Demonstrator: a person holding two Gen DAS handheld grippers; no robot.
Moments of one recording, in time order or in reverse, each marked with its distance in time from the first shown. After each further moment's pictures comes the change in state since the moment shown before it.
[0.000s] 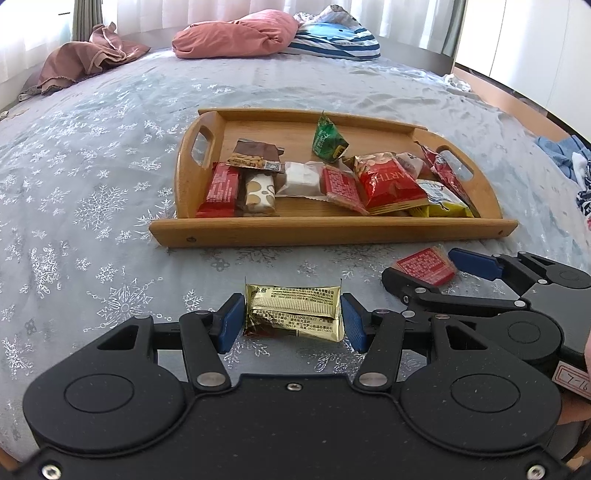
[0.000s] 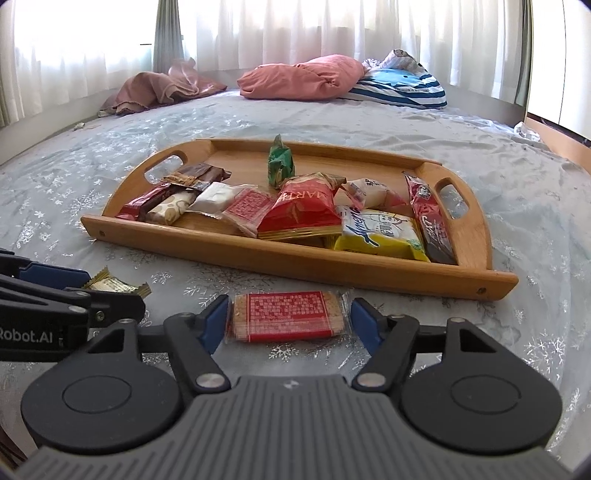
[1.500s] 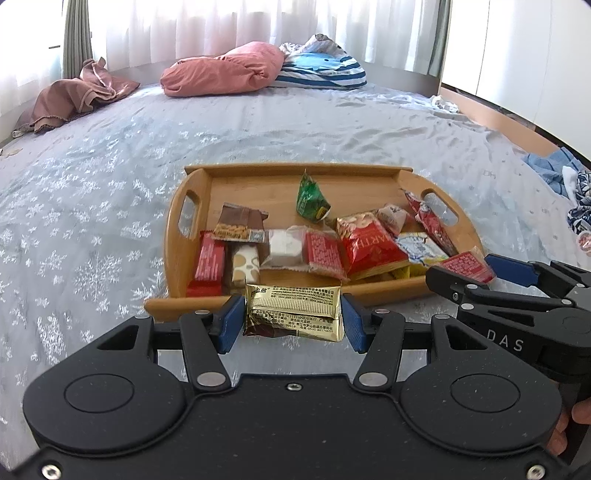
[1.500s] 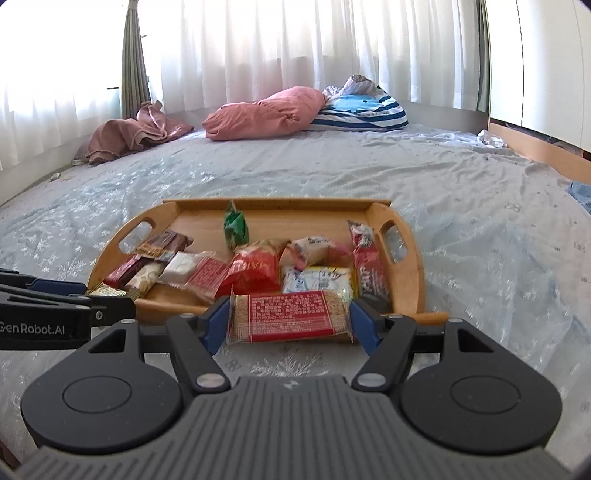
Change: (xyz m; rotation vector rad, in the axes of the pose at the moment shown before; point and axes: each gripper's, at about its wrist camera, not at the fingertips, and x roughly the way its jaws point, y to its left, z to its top) left arm -0.015 -0.013 0.043 0.052 -0.098 -0.012; right arm -0.040 -0.033 0.033 0.106 -0.098 -0.070
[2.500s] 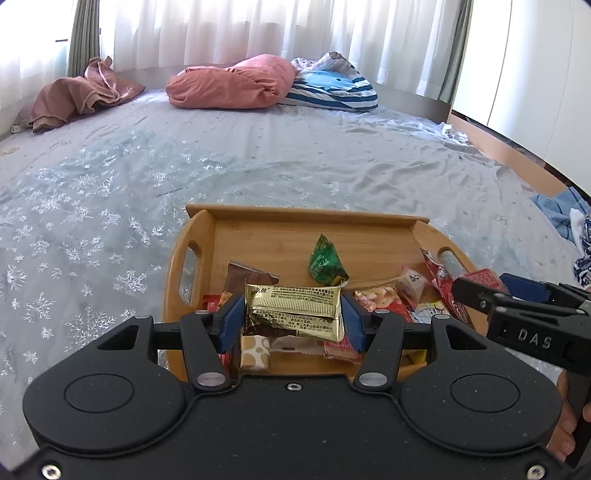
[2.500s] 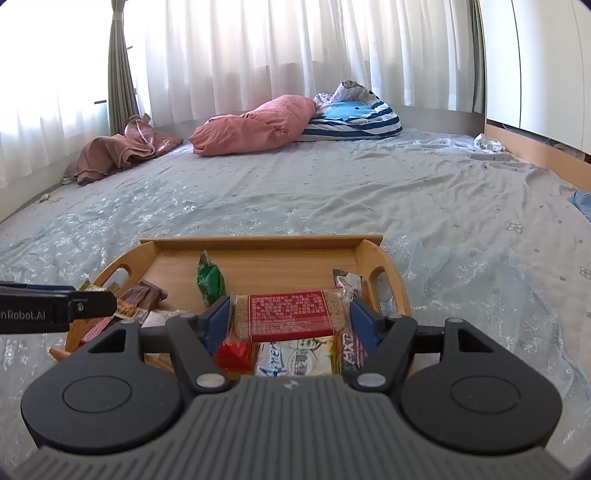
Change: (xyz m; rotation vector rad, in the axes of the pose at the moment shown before) left arm 0.033 0.025 0.060 -0.076 -0.032 -0.020; right arm 0.035 -0.024 0.054 0.043 -0.004 -0.001
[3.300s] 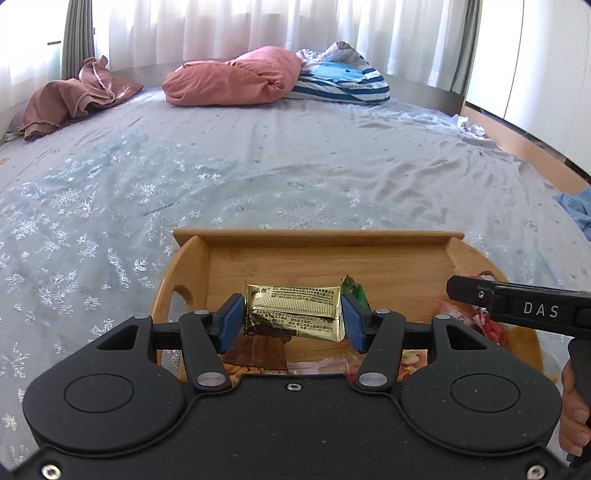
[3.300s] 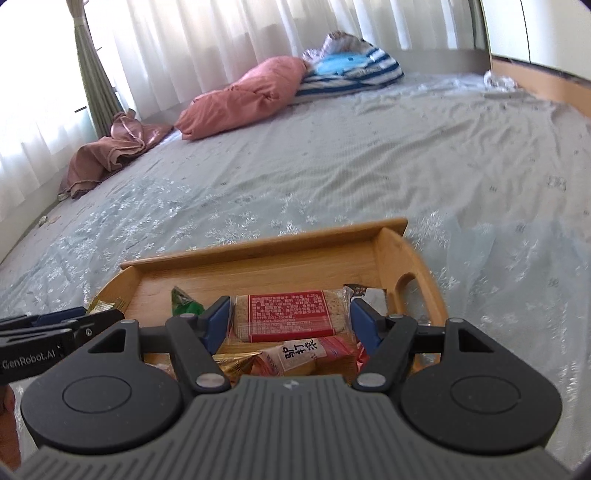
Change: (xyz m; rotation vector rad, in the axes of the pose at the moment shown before) left arm 0.083 0.004 0.040 0.030 0.024 0.040; right arm 0.094 -0.026 0.035 0.160 0.140 0.069
